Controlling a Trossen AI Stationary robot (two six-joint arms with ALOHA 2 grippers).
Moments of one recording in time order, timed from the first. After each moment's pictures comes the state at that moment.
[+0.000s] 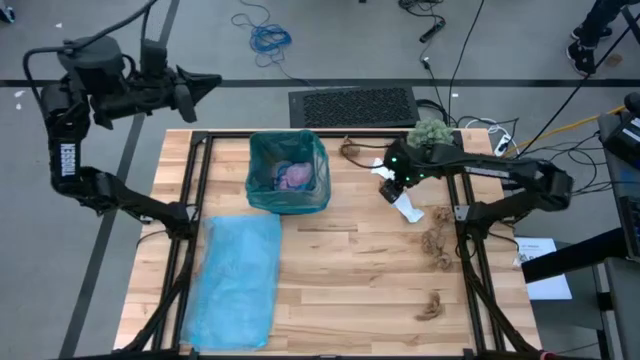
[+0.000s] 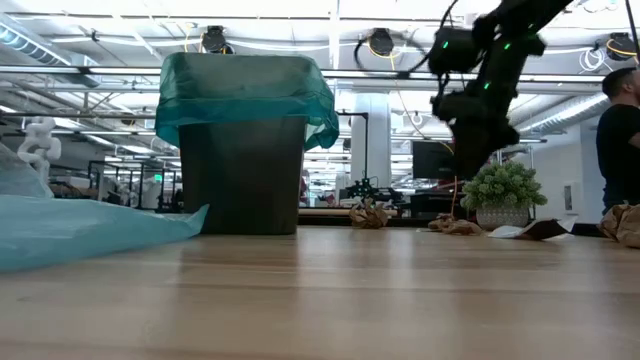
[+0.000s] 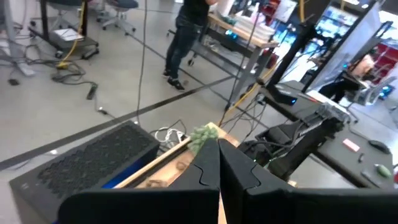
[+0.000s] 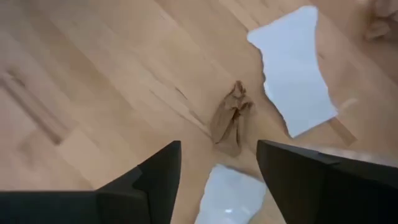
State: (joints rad) left arm 0.48 1.32 2.31 -1.22 -0.03 -0.36; right arm -0.46 1.35 0.88 -0.74 0.03 0.33
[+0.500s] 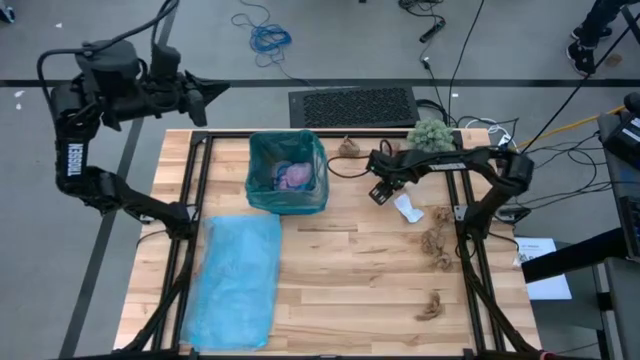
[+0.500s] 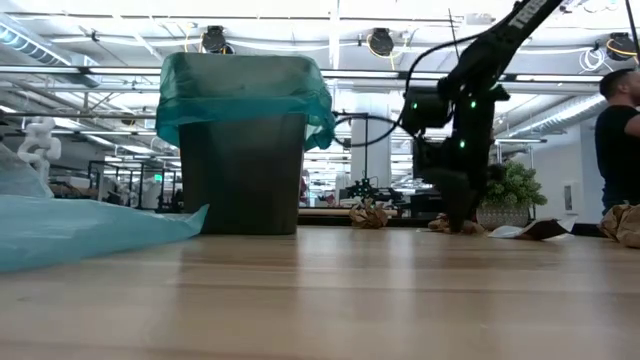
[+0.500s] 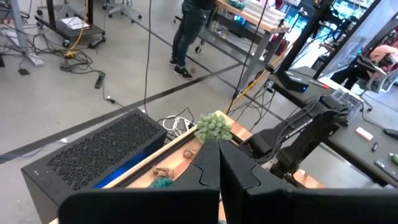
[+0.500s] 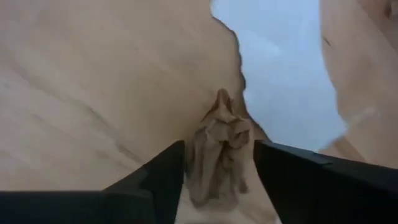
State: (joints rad) left arm 0.48 1.32 2.31 -1.25 -0.04 -0.36; right arm -0.46 1.66 0.88 -0.61 0.18 0.35
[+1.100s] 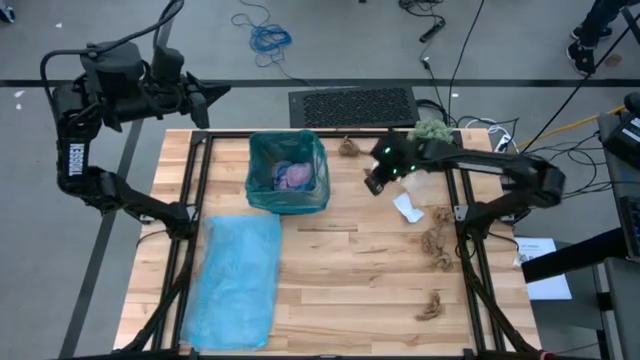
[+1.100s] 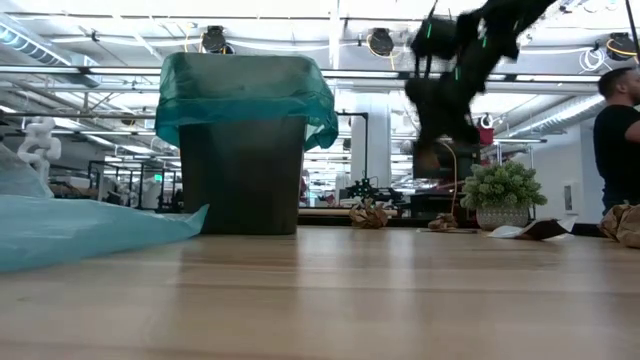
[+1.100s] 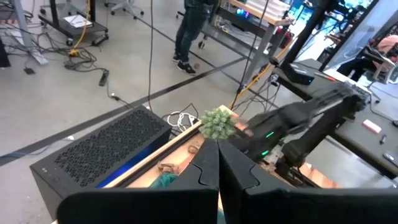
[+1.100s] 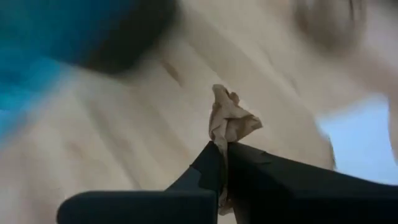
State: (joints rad) left arm 0.48 1.32 2.31 -1.27 -0.06 -0.33; right arm -0.46 1.33 0.99 -0.52 -0.15 0.36
